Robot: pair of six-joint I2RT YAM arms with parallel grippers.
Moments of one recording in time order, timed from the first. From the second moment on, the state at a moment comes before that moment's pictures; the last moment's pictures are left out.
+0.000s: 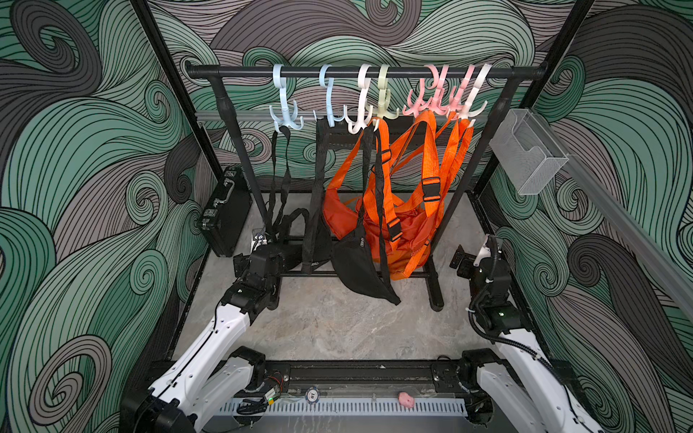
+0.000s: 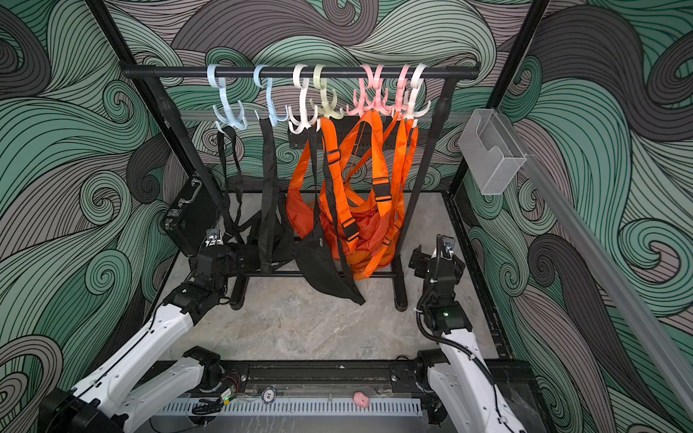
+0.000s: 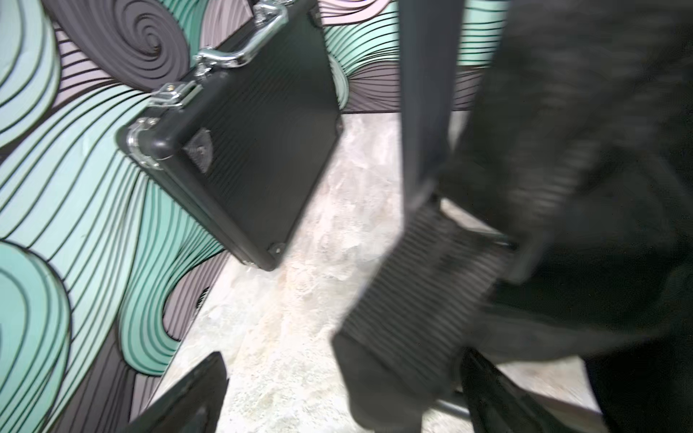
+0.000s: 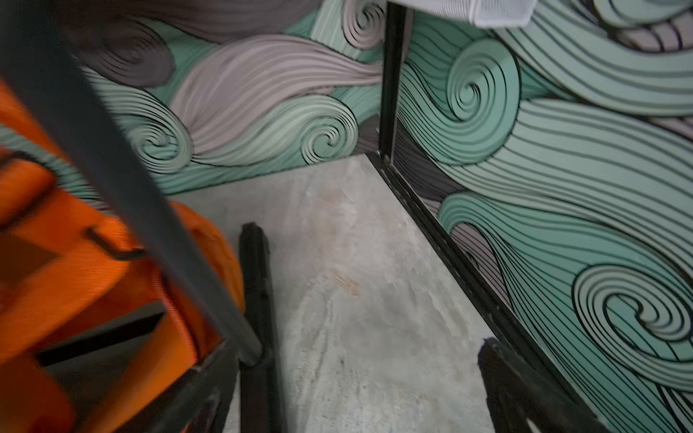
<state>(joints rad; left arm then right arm) -0.30 0.91 0.63 -0.31 -0.67 -0.18 0.08 0.75 0.44 -0.05 0.41 0.13</state>
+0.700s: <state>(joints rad) -0.14 0.98 0.49 -0.08 -0.63 -0.23 -0.04 1.02 0.31 0.34 0.30 0.17</state>
